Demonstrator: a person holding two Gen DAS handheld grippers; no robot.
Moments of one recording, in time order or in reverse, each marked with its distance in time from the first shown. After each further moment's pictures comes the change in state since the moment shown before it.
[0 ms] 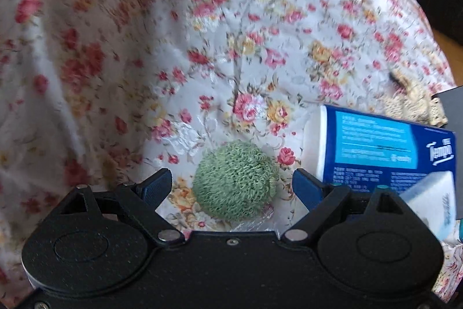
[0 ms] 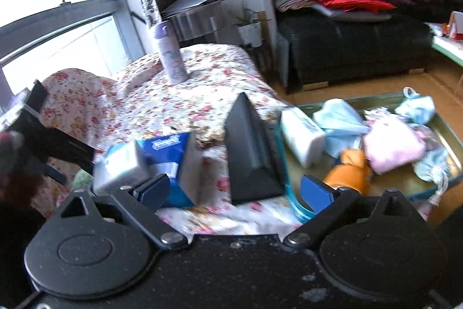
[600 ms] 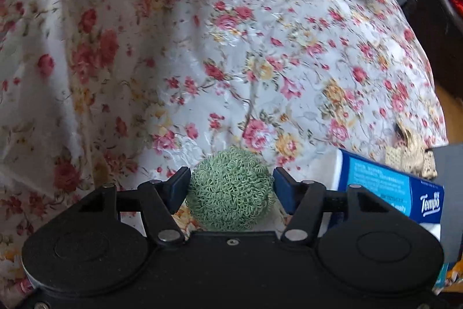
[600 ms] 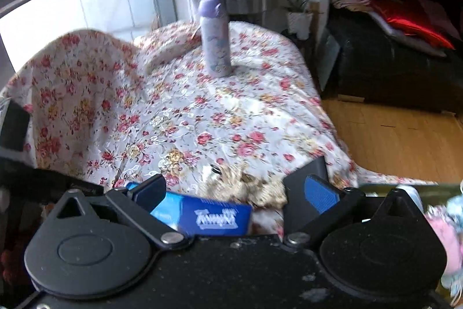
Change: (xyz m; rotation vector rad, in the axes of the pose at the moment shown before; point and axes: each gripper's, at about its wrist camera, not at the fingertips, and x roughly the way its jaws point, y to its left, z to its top) left arm 0.003 0.033 0.008 -0.192 -0.061 -0.101; right arm 0.116 0.107 0.111 -0.248 0.167 0.013
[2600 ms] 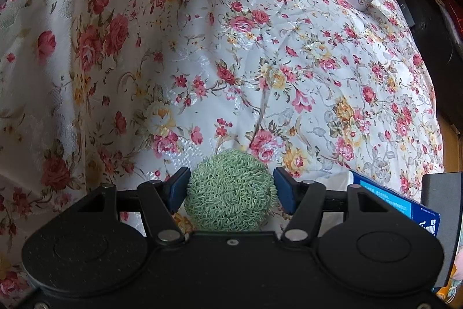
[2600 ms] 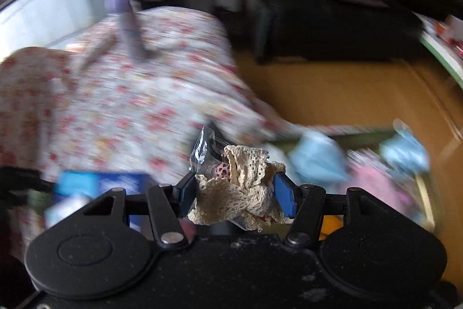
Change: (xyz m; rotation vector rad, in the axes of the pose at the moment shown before) left arm 0.011 0.014 0.003 -0.104 -0.018 -0.047; right arm -0.036 -0.108 -0.035 0.220 0.095 -0.188
